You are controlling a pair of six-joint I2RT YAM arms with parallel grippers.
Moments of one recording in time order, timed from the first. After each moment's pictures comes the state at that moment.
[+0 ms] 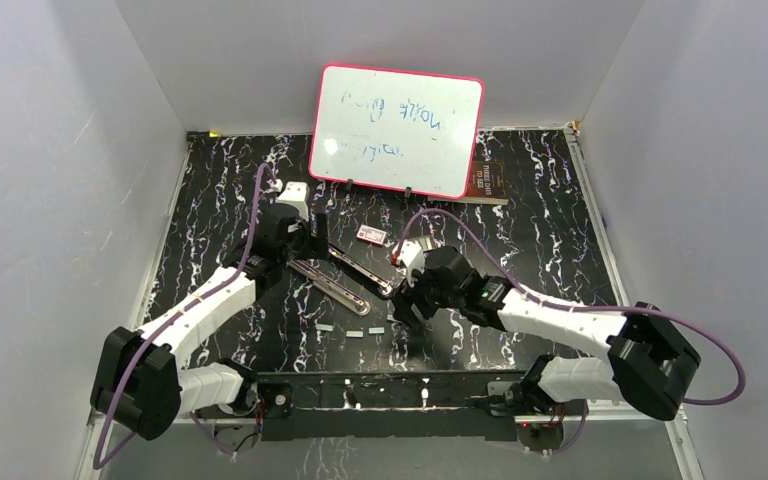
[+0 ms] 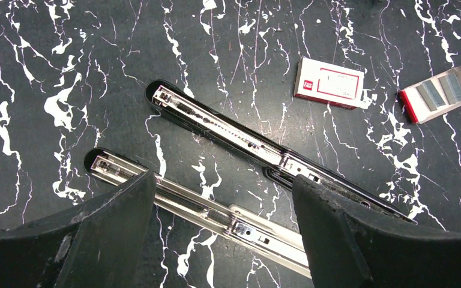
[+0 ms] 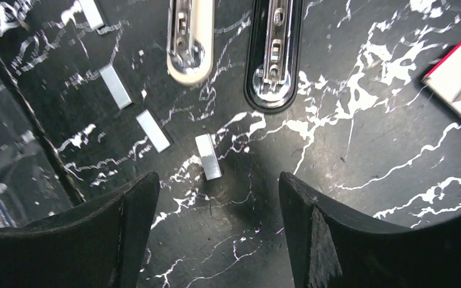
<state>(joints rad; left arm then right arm) -0.45 1.19 0.74 -0.16 -0.19 -0.23 0.92 1.22 0.64 -0.10 -0.17 0.02</state>
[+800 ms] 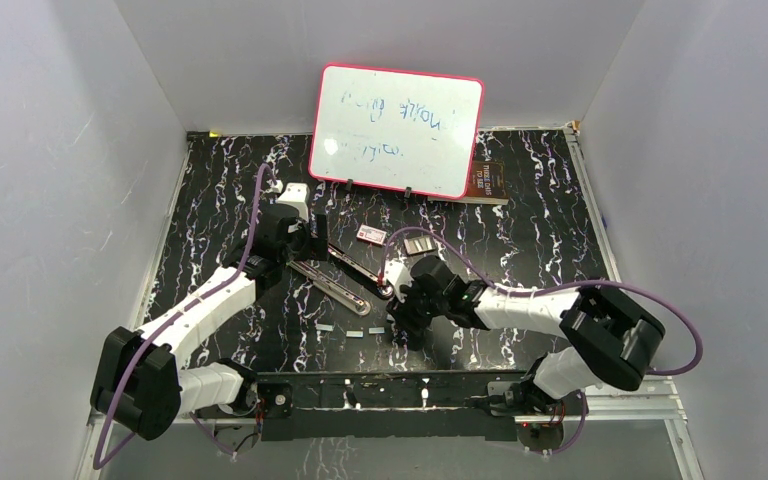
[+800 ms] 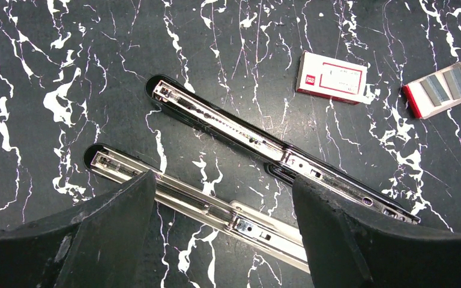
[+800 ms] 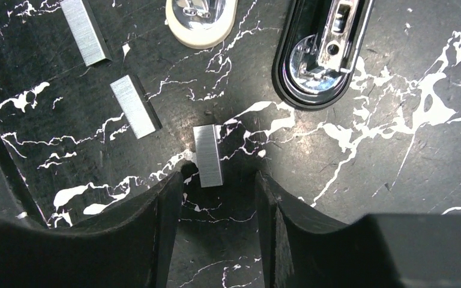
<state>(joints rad) -0.45 1.19 0.74 -0.17 -0.19 -0.23 0.95 1.43 0.59 0.02 -0.23 -0.14</state>
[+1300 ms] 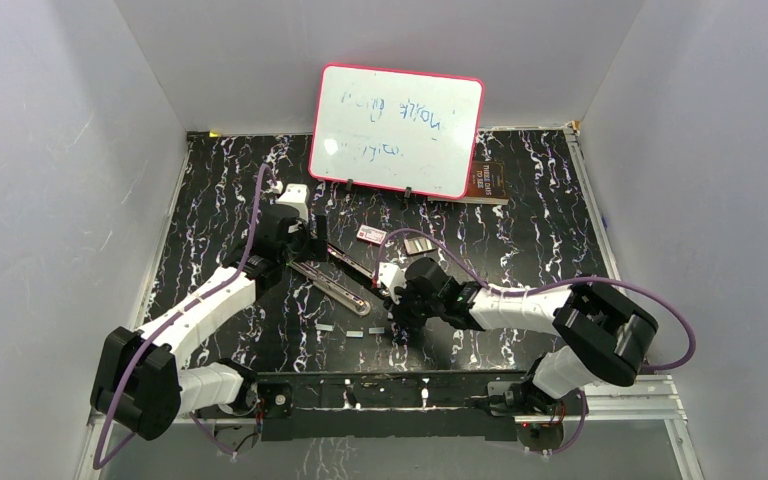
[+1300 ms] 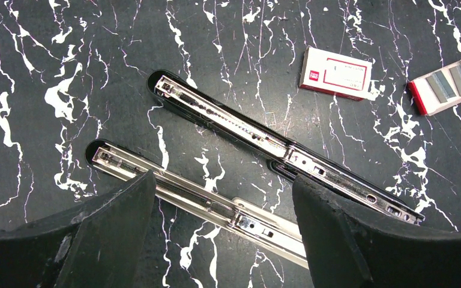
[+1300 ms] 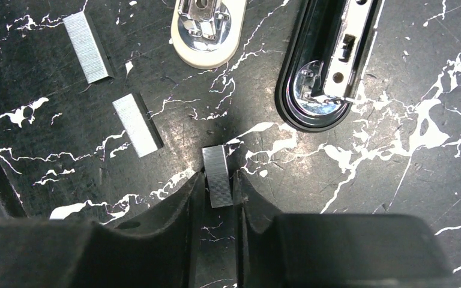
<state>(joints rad) -0.45 1.19 0.74 -0.19 -0.20 -0.23 0.98 1.46 0.60 0.07 -0.20 -0.15</state>
